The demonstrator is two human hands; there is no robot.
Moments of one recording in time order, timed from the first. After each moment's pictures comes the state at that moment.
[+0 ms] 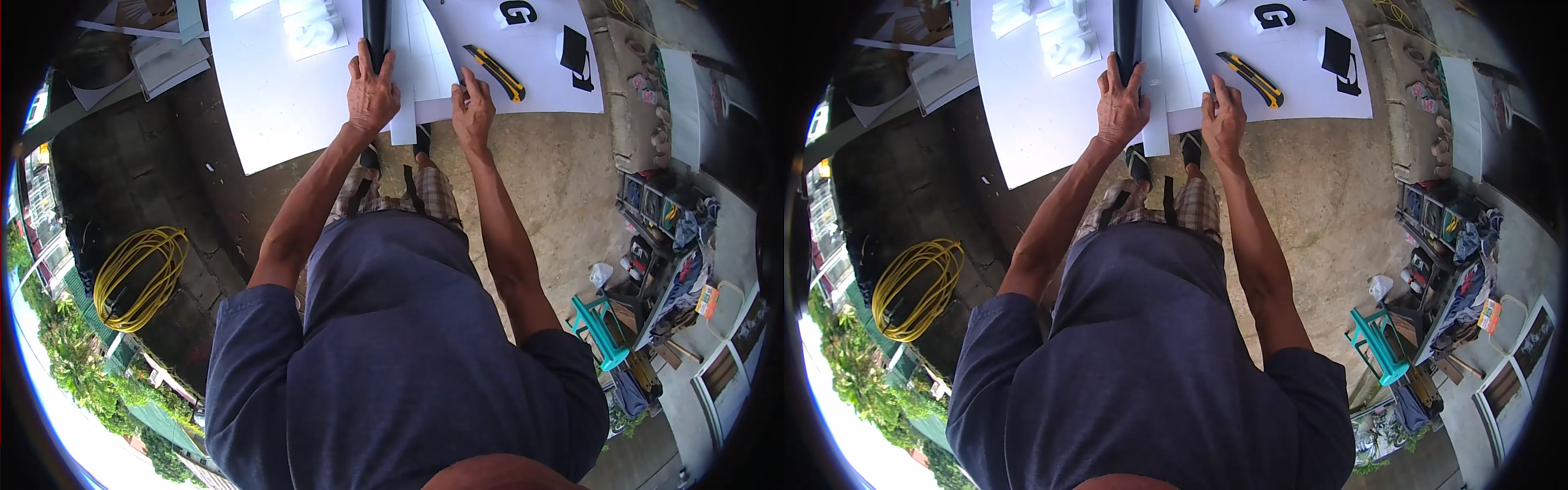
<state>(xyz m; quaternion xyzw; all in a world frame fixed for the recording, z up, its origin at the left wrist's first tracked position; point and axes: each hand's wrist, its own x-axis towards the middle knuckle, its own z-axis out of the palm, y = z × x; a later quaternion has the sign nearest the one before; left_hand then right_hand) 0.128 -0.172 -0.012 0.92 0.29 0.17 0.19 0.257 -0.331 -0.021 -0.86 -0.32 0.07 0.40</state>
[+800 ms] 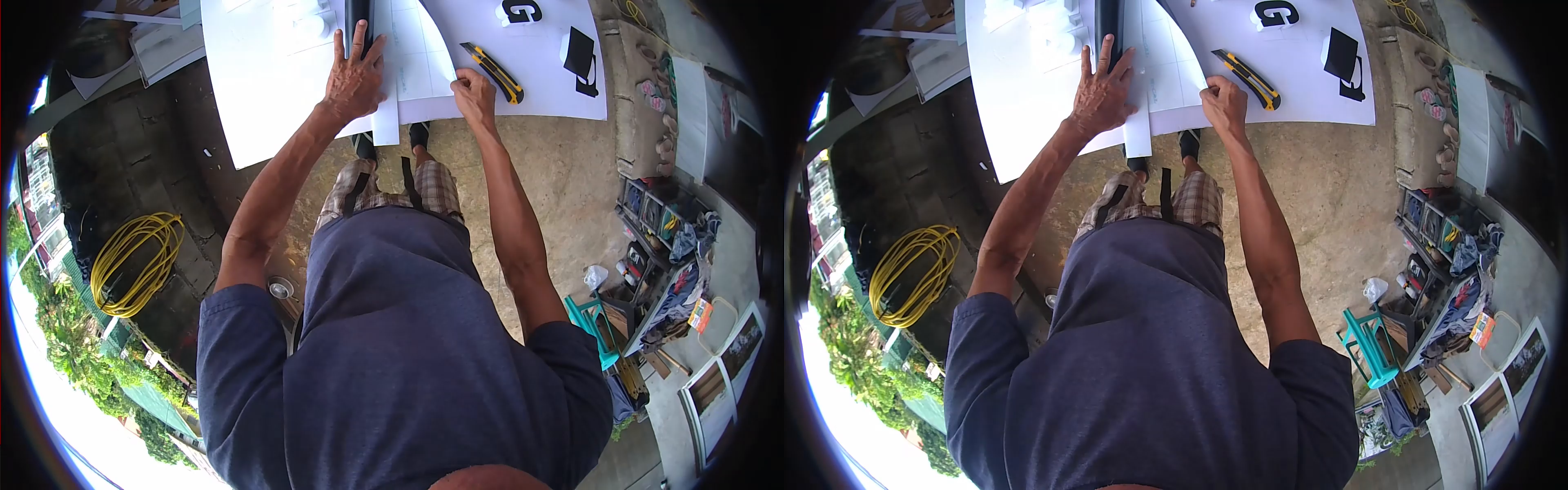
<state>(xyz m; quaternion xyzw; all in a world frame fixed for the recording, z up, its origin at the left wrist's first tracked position) 0.134 -0.138 0.013 0.99 0.13 -0.04 0.02 0.313 -0.319 -0.039 -0.88 -0.27 0.23 0.32</state>
